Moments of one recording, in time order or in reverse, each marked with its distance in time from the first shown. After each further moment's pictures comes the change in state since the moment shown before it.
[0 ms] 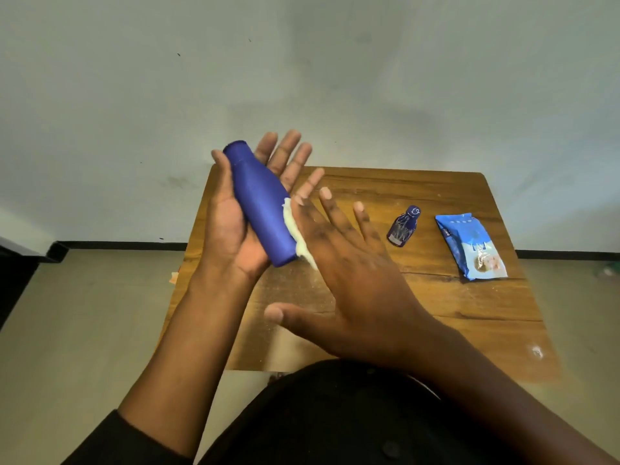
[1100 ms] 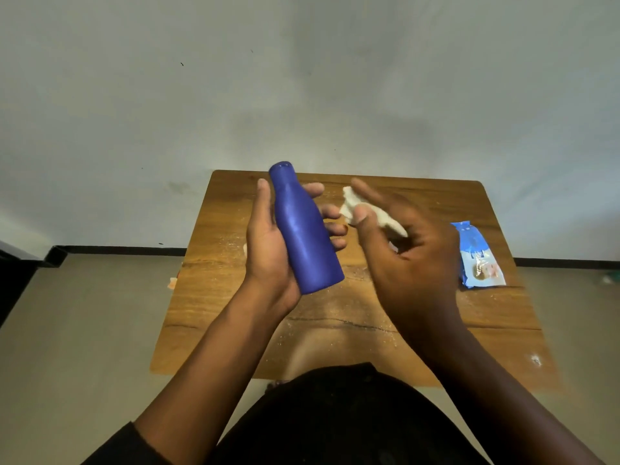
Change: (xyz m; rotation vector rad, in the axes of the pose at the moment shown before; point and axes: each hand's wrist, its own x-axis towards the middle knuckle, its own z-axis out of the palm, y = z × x) left_hand -0.028 -0.038 0.022 0.375 0.164 -0.033; right_hand 0.002 0.016 -0.013 0.627 0.757 0.246
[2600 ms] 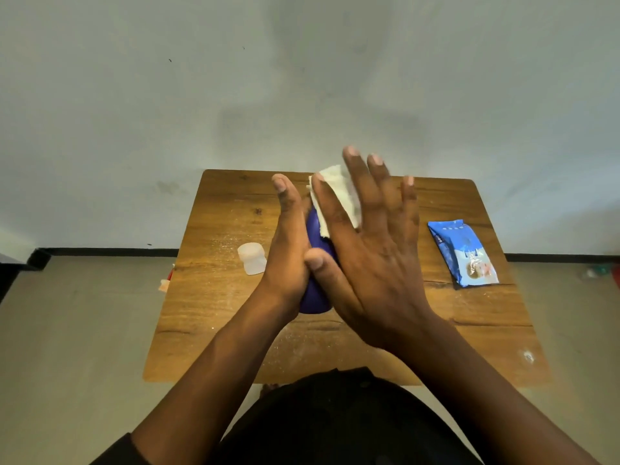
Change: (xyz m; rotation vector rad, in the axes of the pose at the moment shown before) left_hand -0.006 0.000 0.016 0.528 -0.009 0.125; right_hand 0.006 0.004 0.017 -0.821 -0.327 -0.365
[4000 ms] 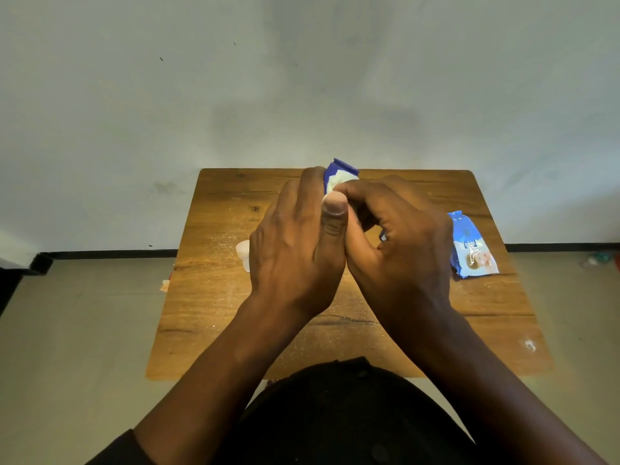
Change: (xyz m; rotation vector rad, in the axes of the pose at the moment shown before) left_hand -0.007 -0.009 0.003 0.899 0.190 0.589; right_hand 0.000 0.004 -0.013 0.385 0.361 0.172
